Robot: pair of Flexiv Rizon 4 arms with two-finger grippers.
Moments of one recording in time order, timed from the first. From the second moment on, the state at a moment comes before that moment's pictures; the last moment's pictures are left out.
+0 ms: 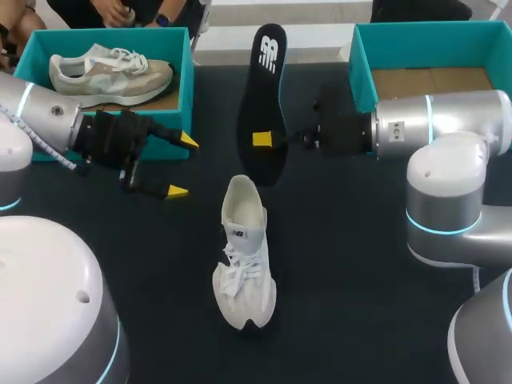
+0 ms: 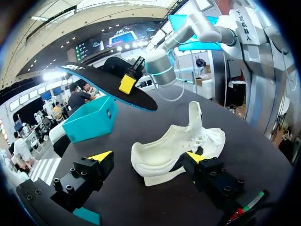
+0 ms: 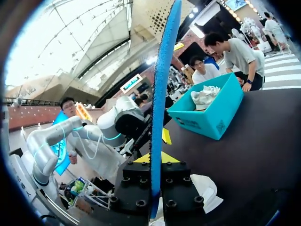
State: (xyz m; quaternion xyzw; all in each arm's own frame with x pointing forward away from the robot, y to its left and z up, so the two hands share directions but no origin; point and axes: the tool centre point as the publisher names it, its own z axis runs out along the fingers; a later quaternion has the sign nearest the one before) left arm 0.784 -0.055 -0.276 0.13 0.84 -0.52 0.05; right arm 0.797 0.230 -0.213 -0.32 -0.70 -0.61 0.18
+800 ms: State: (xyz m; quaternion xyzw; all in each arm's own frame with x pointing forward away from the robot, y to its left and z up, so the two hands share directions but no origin) left arm 0.747 -0.072 -0.338 0.12 0.85 -0.50 0.02; right arm 0.806 0.269 -0.259 -0.28 -0.73 -0.60 0.19
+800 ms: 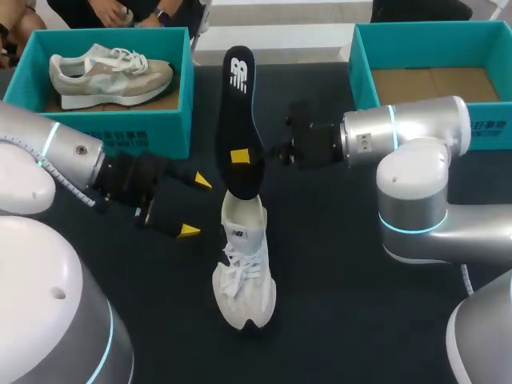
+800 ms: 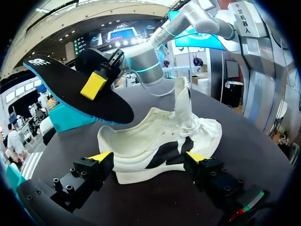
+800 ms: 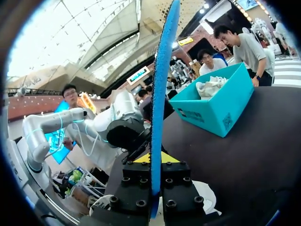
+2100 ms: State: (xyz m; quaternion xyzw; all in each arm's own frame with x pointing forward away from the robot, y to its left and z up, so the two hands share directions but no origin) left arm 0.757 -0.089 -0.328 0.10 0.85 -0.51 0.03; right arm 0.794 0.287 -0.287 -0.21 -0.73 -0.63 0.14
